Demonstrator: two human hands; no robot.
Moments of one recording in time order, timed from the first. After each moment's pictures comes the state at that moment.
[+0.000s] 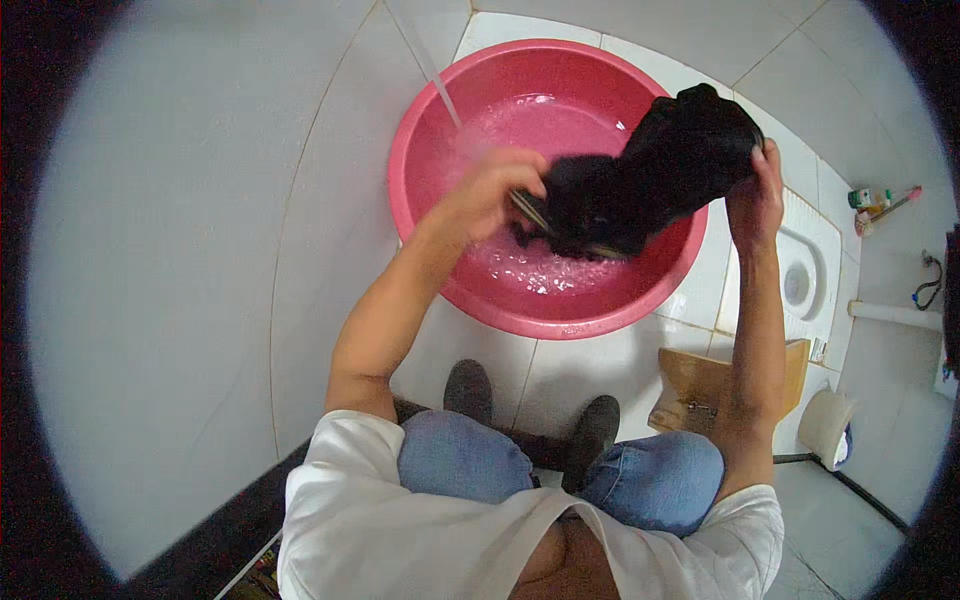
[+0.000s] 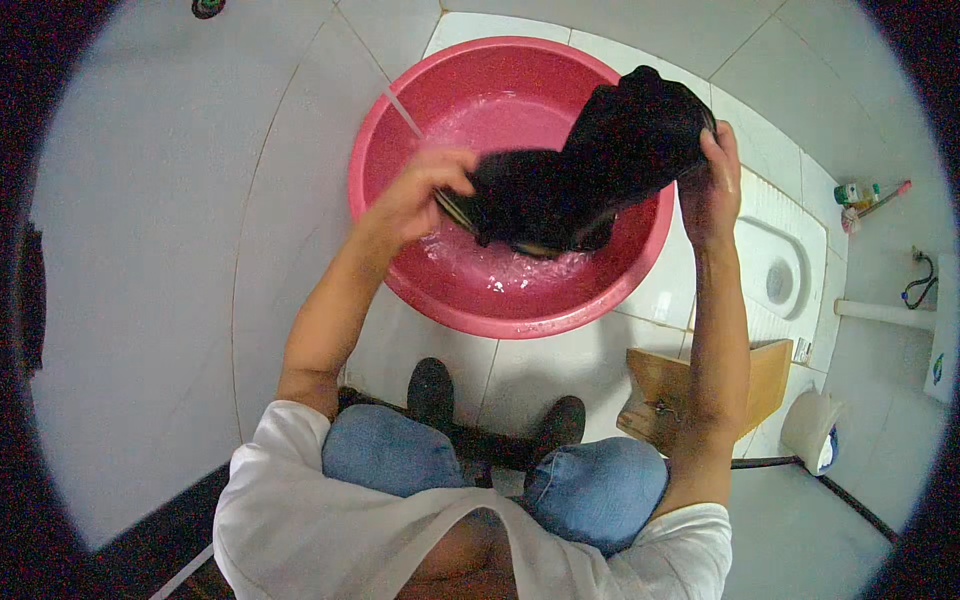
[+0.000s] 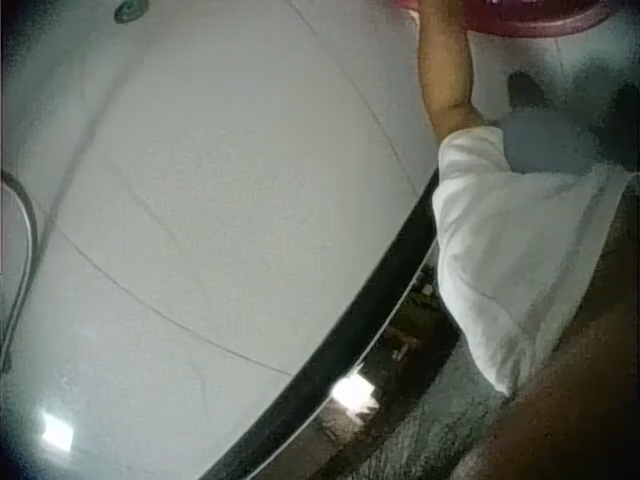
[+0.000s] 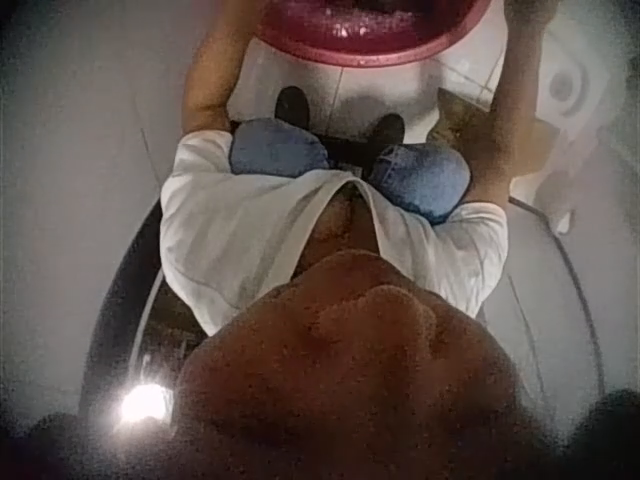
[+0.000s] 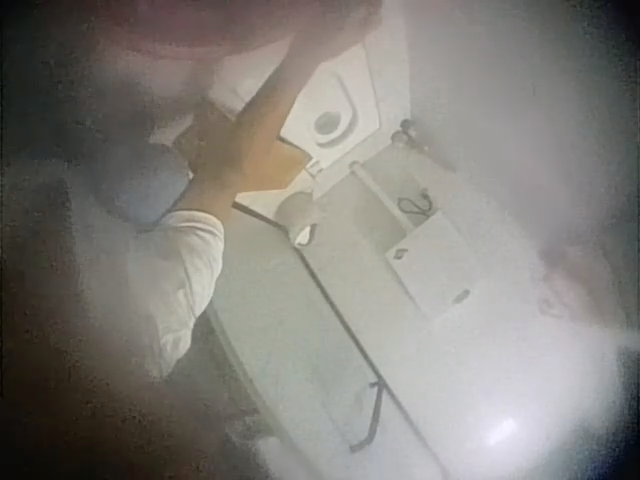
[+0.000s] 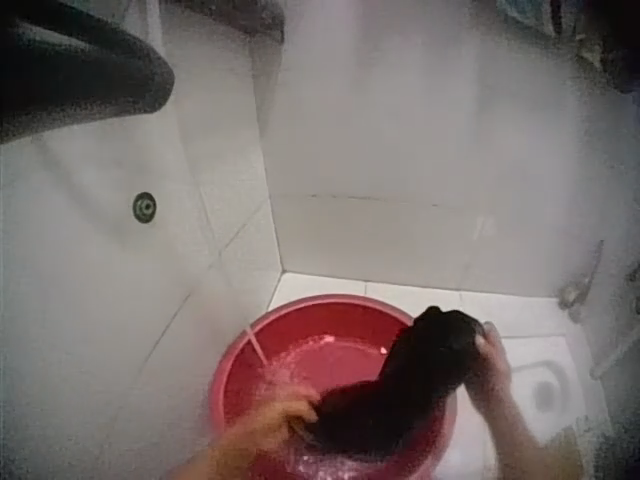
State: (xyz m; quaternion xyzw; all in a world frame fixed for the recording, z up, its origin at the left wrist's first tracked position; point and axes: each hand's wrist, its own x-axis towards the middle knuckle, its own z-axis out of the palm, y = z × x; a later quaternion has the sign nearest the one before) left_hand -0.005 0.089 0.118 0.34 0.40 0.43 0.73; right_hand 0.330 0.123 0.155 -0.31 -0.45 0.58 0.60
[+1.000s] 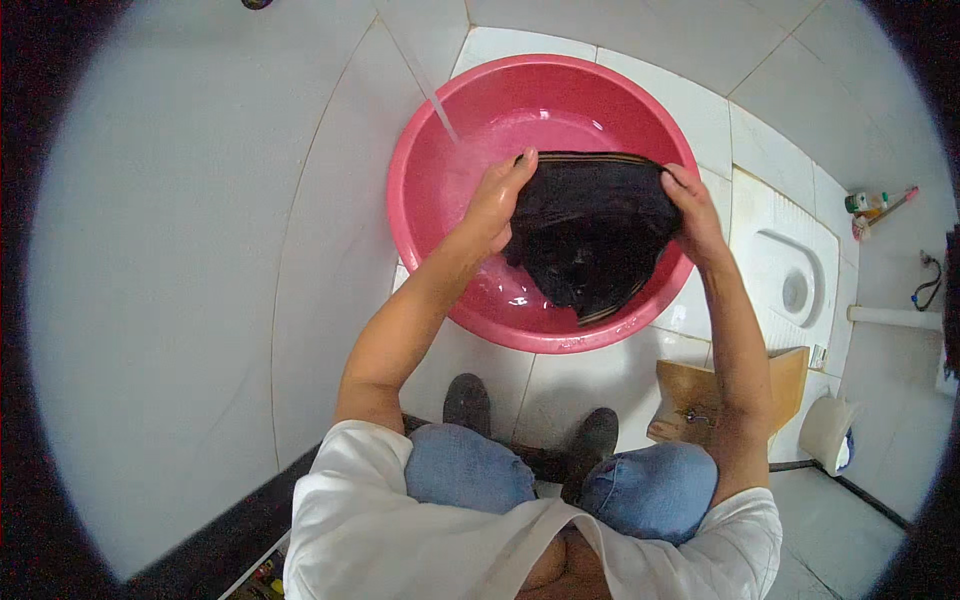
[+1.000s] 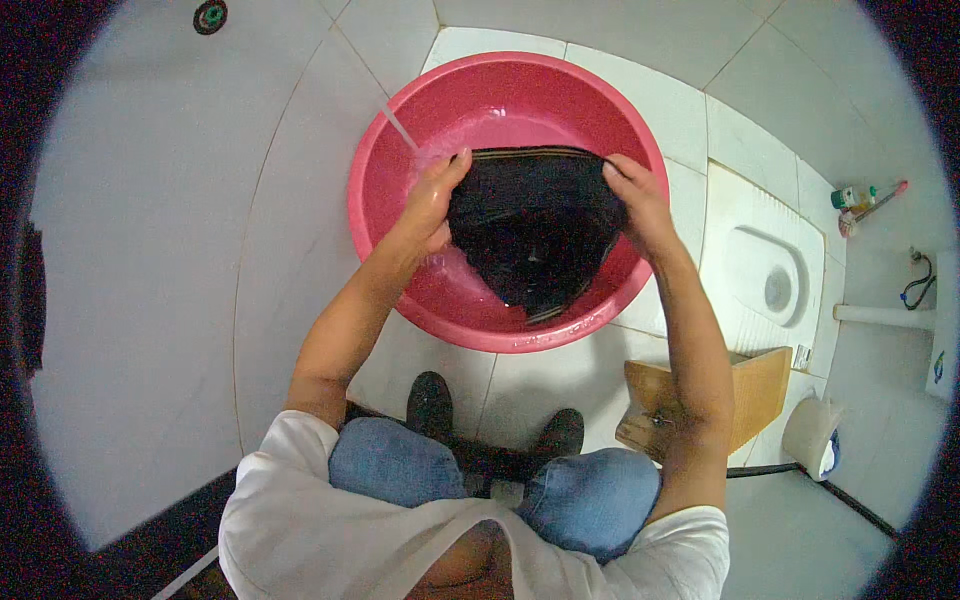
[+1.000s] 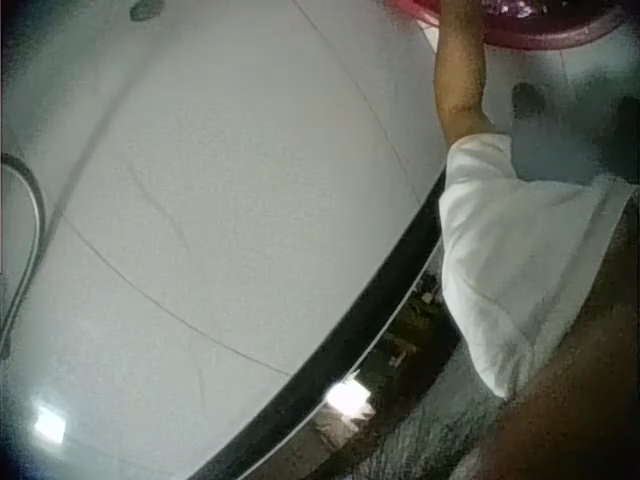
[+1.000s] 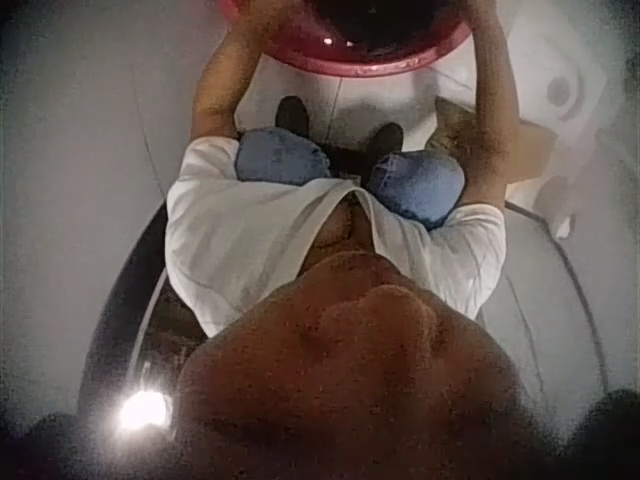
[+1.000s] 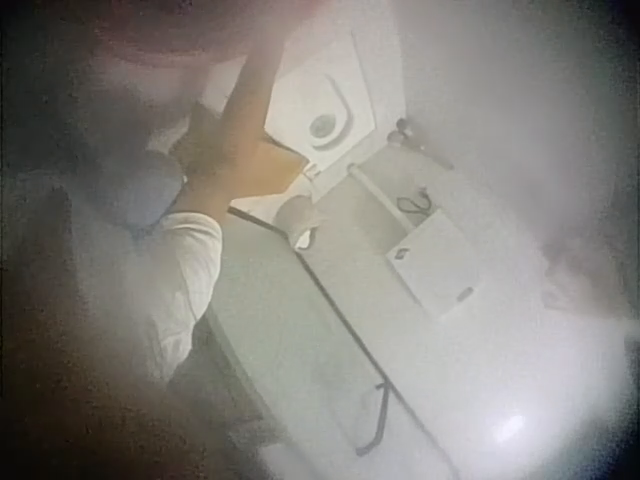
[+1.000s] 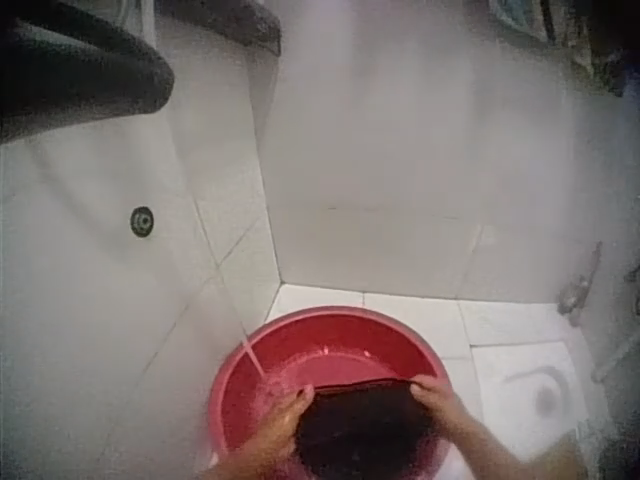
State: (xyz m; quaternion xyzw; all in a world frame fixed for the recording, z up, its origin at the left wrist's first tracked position) left_hand 0.023 0.100 0.109 0.26 0.37 0.49 0.75; right_hand 0.300 0.120 0.109 -0.39 -0.46 0.68 0.42
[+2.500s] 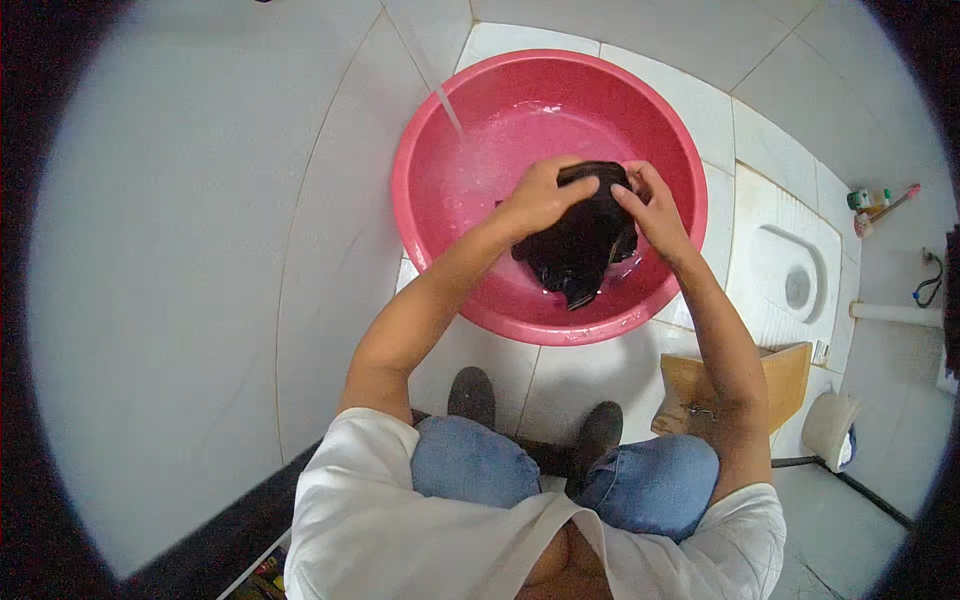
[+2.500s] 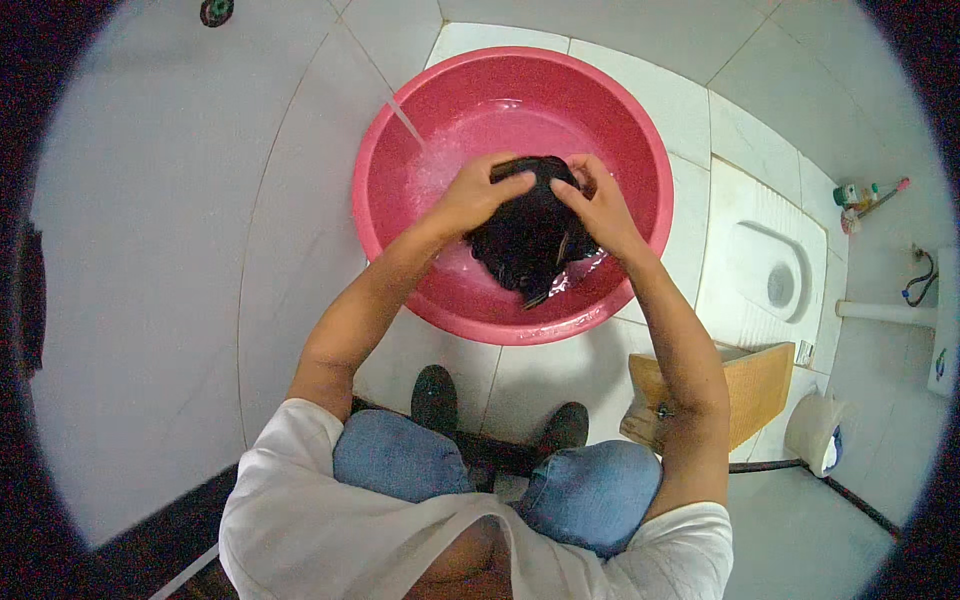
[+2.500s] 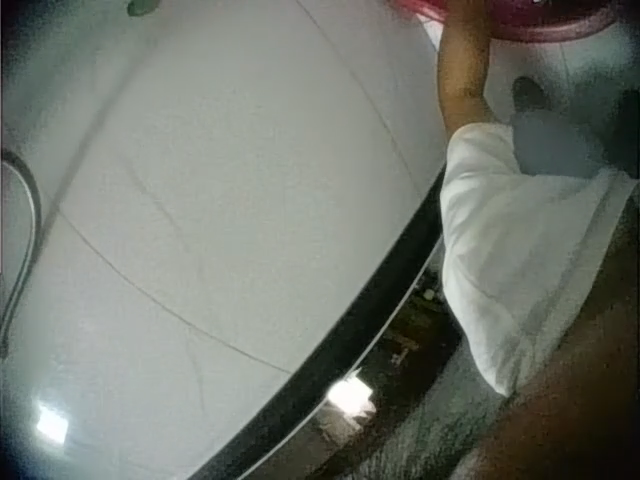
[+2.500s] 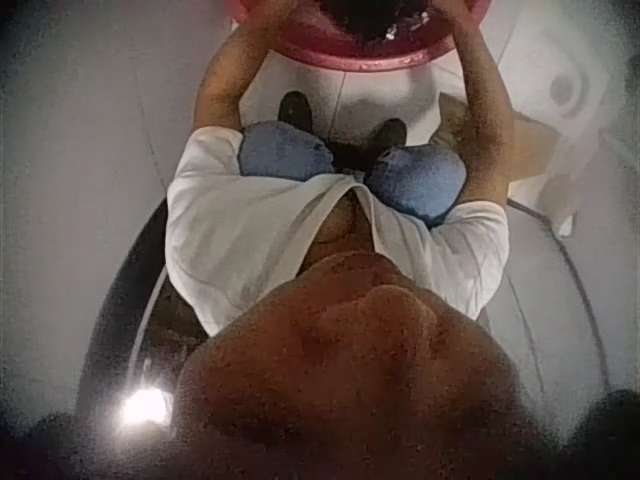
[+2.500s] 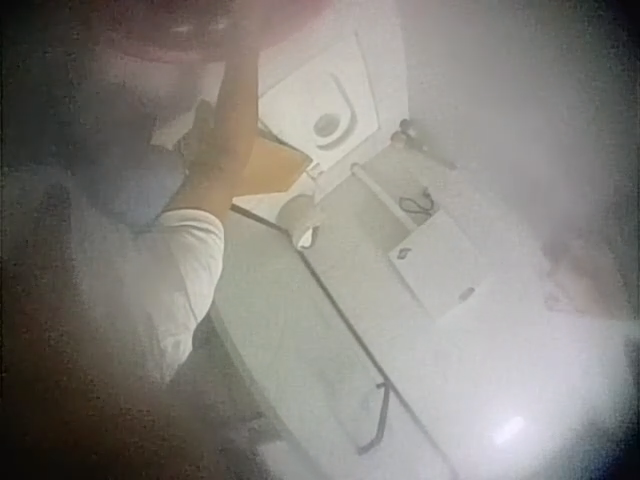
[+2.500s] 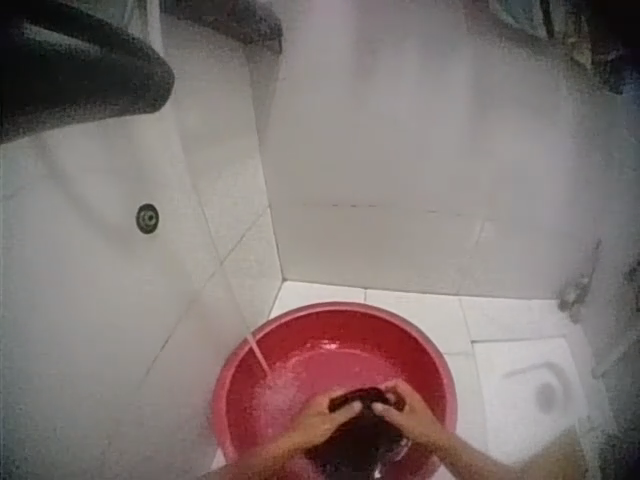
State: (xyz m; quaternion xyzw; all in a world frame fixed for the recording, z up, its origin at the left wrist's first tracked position) left_hand 0.042 0.101 0.114 0.58 0.43 0.39 0.57; right_hand 0.246 0.105 0.094 -0.43 -0.60 0.55 0.39
